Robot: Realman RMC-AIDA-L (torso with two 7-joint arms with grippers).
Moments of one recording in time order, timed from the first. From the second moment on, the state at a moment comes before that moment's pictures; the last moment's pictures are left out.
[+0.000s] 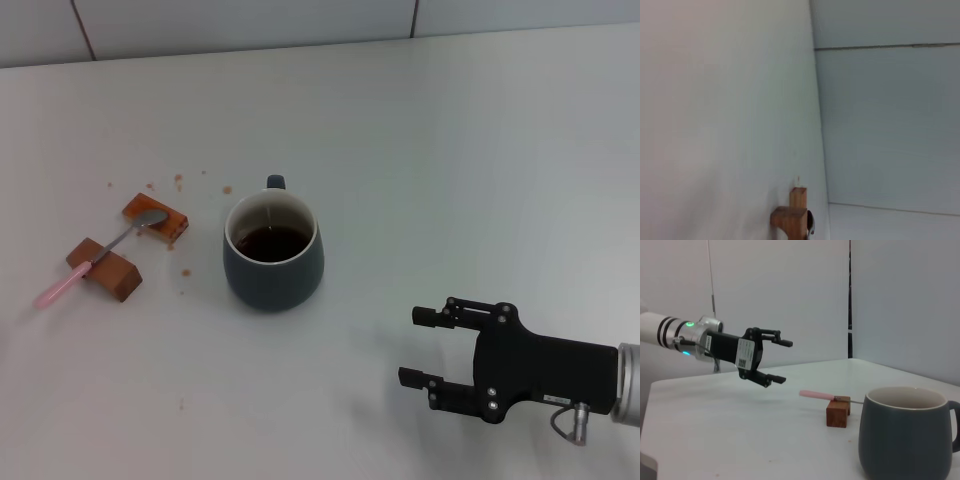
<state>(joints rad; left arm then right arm) -0.16 -1.94 0.09 0.39 2.09 1.68 -2.37 0.43 2.08 -0.34 -0.20 -2.27 -1.60 0.58</state>
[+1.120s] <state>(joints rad) -0.23 -1.98 0.13 0.28 2.11 1.51 -2.35 0.46 2.08 -0.34 -0.22 -2.27 -1.59 0.63</state>
